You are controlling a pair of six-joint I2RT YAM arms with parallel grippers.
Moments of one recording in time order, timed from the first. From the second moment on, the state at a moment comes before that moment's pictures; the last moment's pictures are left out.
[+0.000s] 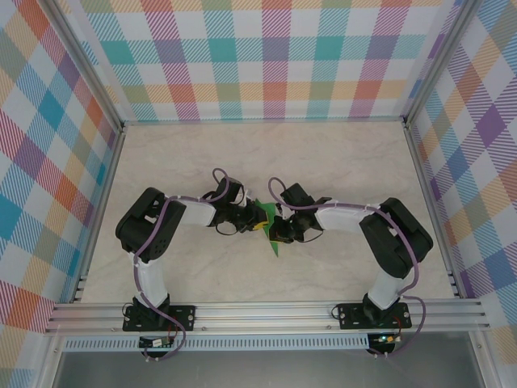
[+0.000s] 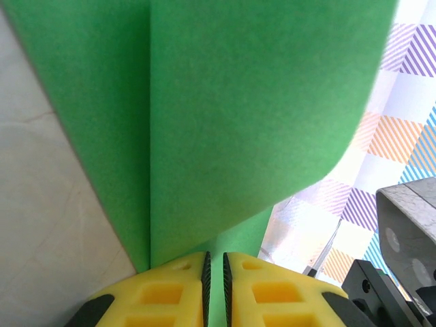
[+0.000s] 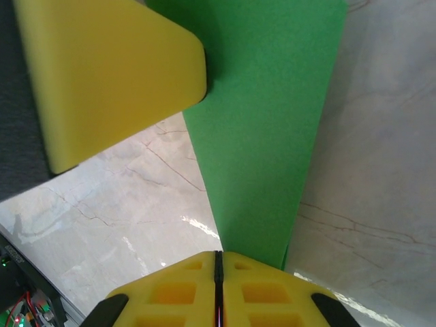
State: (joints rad) left arm -0.54 1.91 0.90 0.13 0.69 -0.99; right arm 0.69 1.73 0.89 -0.31 -0.47 0.72
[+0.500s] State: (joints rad) left arm -0.54 1.91 0.91 0.10 0.68 -0.99; right arm 0.69 1.74 0.88 -0.29 -0.47 0.71
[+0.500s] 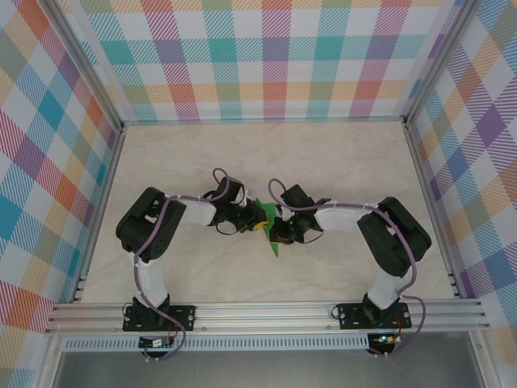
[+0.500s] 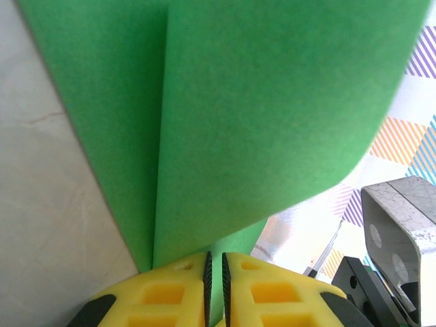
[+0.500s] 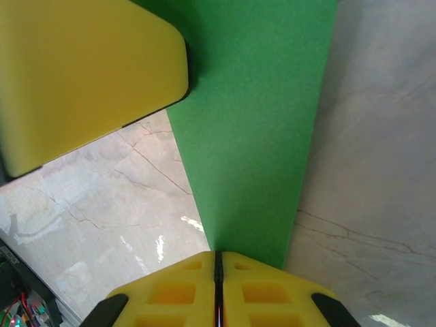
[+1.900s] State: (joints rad) left arm -0.54 1.91 0.93 0.04 0.63 -0.99; right arm 0.72 1.69 0.81 -0.34 -0.53 0.66
